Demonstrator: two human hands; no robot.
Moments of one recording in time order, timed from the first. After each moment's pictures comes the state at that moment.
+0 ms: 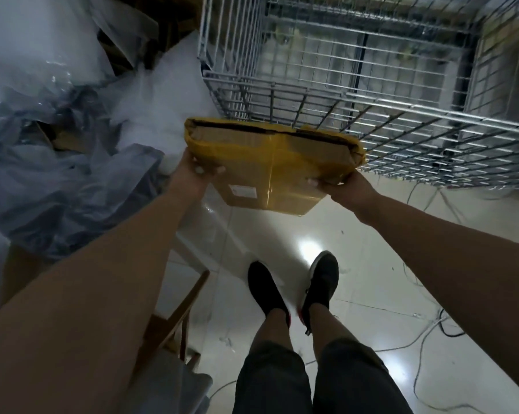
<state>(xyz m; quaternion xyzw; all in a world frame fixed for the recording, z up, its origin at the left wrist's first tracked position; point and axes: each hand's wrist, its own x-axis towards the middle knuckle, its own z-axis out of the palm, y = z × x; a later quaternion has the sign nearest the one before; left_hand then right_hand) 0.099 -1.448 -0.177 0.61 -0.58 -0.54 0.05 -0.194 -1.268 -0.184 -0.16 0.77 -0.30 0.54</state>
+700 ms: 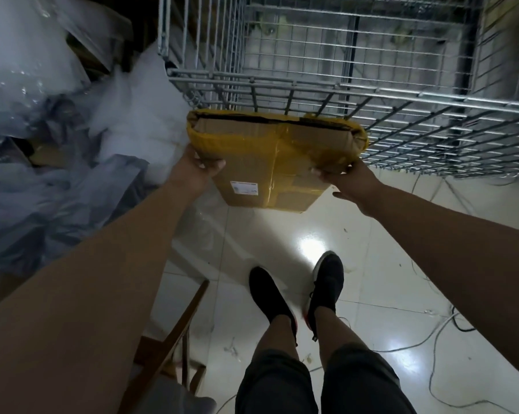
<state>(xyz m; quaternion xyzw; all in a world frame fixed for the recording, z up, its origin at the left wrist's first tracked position) 0.066 -1.478 -0.225 0.61 -0.64 -0.47 -0.06 -0.219 -1.282 -0.219 -0.06 0.77 -0.32 0.55</state>
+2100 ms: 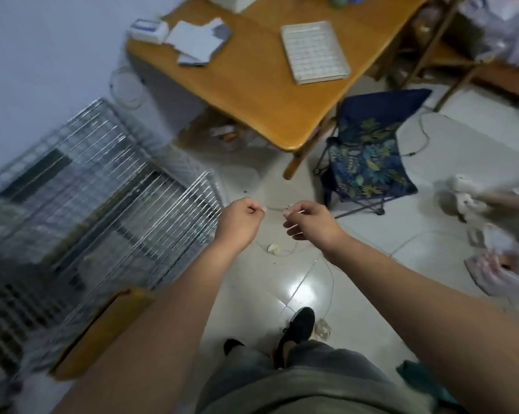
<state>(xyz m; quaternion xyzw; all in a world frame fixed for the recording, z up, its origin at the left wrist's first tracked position) -0.305 -0.981 0.188 0.12 -0.85 -0.48 -0.16 -0.285 -0.798 0.217 0.20 0.74 -0.60 0.23</state>
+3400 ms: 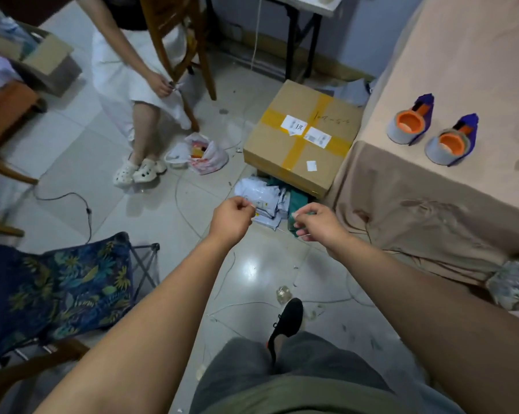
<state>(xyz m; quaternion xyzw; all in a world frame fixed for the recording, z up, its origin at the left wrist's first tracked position) -0.114 -0.401 0.153 -0.50 -0.68 -0.18 -0.50 0.091 -0.450 0.158 0.74 0.27 -0.56 -0.26</state>
